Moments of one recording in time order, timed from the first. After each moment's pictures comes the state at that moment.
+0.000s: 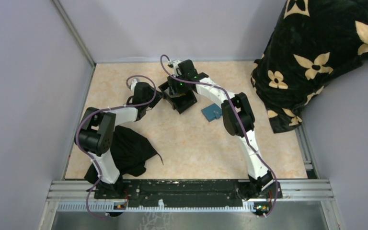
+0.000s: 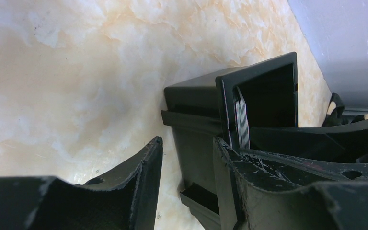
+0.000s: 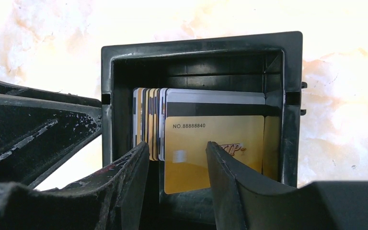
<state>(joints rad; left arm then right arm) -0.33 1.82 0.95 0.35 -0.14 -1.00 0.59 2.35 2.01 -0.39 -0.26 0.08</state>
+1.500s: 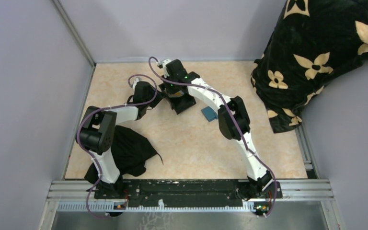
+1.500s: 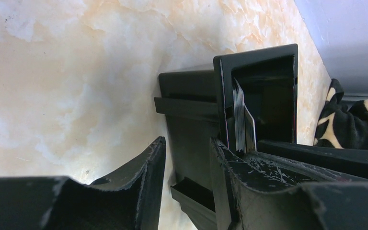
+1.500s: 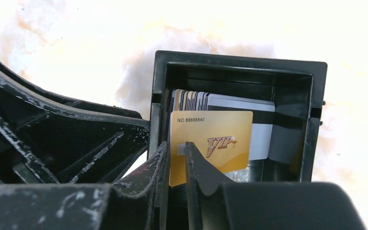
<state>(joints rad) -0.34 1.84 0.97 0.34 -0.07 -1.00 0.68 2.35 2.14 -0.52 -0.09 0.06</state>
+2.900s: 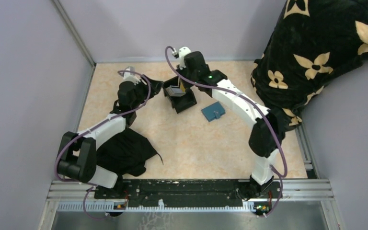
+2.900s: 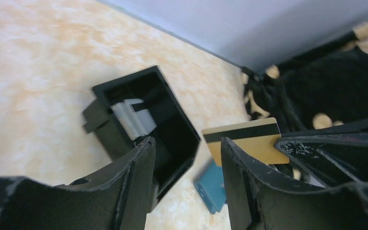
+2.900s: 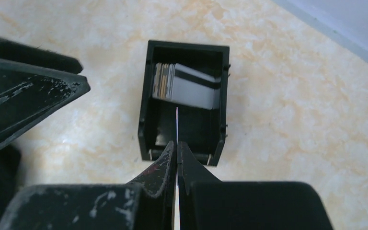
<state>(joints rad) -0.33 1.46 0.84 0.48 0.01 -0.76 0.68 1.88 1.80 -0.47 0.10 -0.01</state>
